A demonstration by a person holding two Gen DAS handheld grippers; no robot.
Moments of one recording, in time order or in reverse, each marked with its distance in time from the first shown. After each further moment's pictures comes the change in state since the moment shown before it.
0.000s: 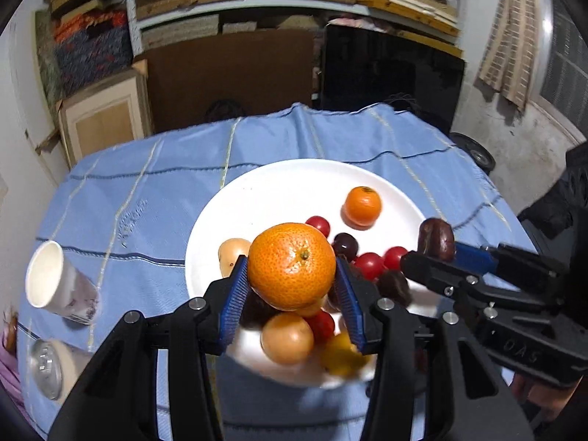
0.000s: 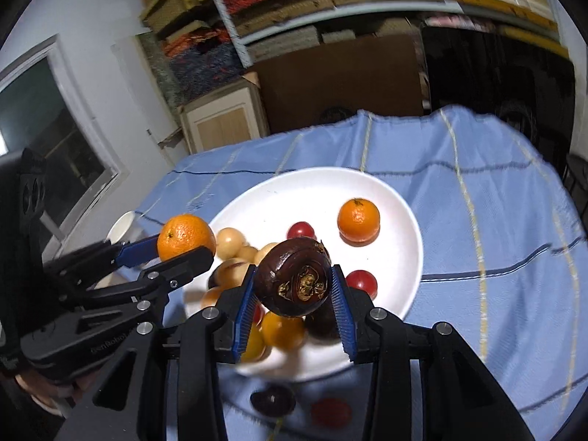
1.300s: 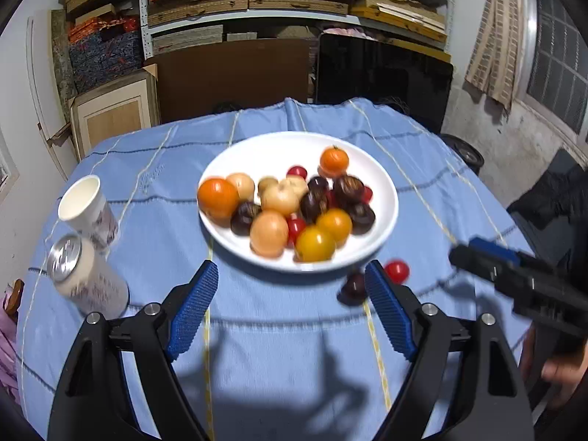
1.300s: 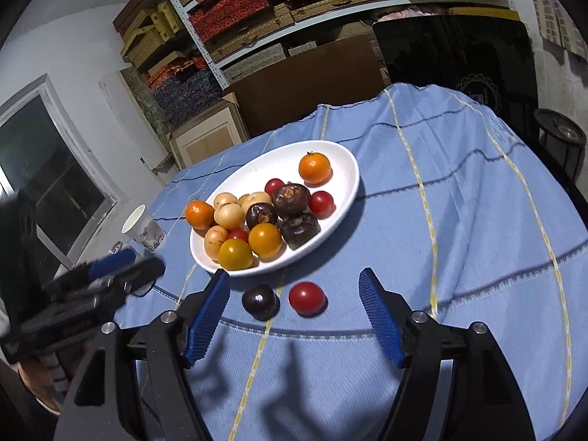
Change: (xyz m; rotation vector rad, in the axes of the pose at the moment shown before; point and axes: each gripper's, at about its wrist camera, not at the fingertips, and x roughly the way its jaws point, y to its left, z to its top) left arm -0.092 -0.021 -0.102 0.019 -0.058 -0.003; right arm -0.094 -0.023 -0.100 0.119 -0.097 -0.012
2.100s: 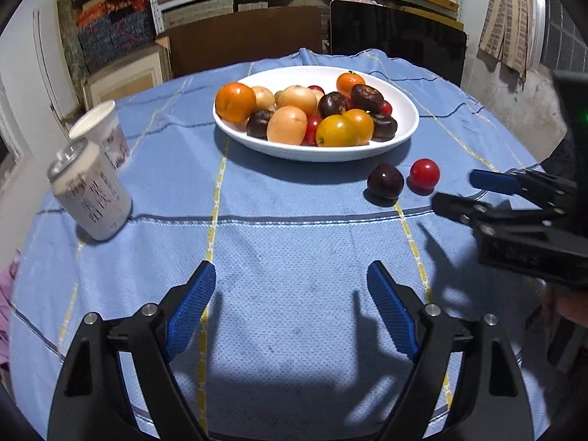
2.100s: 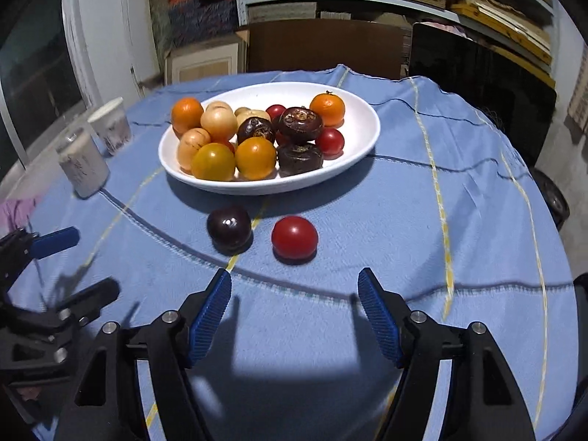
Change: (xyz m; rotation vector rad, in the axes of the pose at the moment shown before) left arm 0.019 0.007 -0.078 -0.001 0.103 0.071; right arm 0.058 0.034 -0.032 -0.348 0.167 -0.213
